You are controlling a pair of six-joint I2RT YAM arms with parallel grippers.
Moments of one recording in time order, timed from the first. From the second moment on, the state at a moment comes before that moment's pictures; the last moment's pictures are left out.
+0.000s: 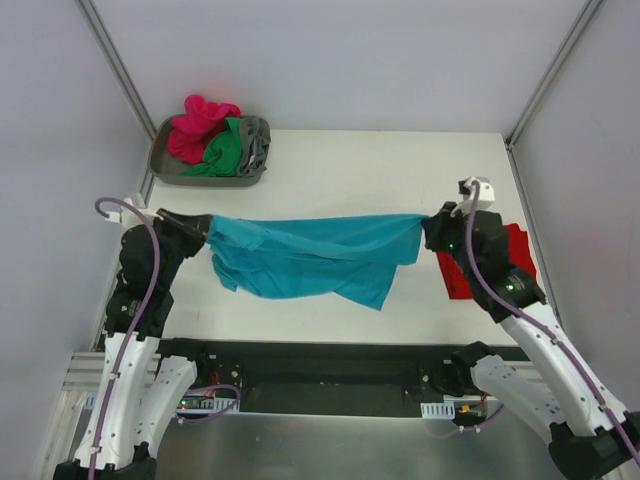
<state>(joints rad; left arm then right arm) -0.10 0.56 0.73 -0.48 -0.03 -0.94 0.47 0.80 0.79 -0.40 0.20 0.37</state>
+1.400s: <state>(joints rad) -0.10 1.34 1.55 -0.22 0.06 -0.61 0.30 1.12 1.35 -0.46 0.26 0.26</state>
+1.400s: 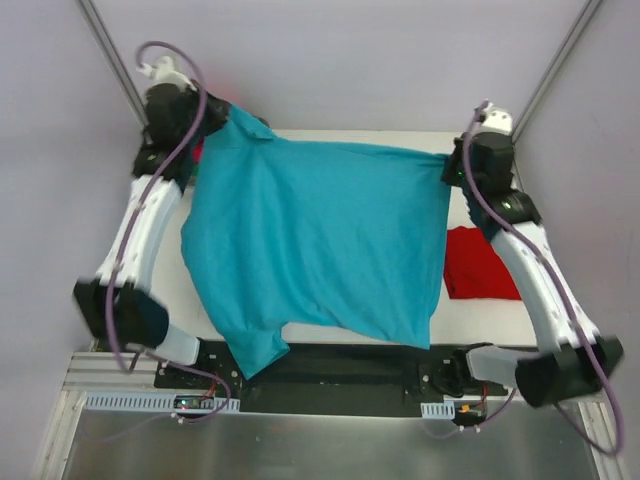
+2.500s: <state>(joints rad) -0.14 1.89 1.41 -0.20 0.07 -0.53 0.09 1.81 1.37 -0.27 -0.11 0.34</state>
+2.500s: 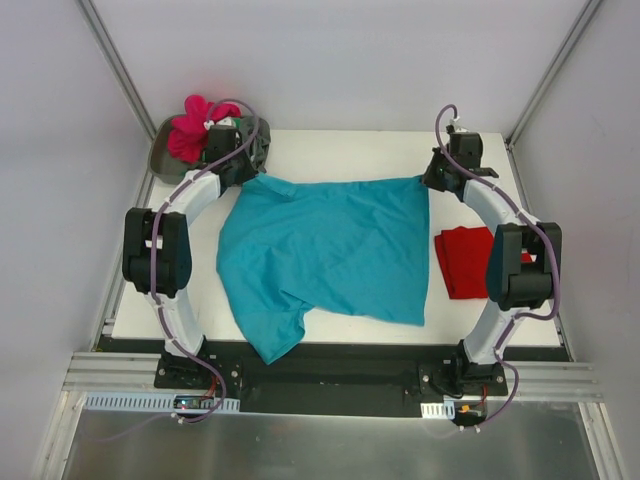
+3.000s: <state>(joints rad) -0.14 1.85 1.40 -0.17 0.04 -0.54 0.06 1.81 1.37 -0.29 -0.11 0.35</state>
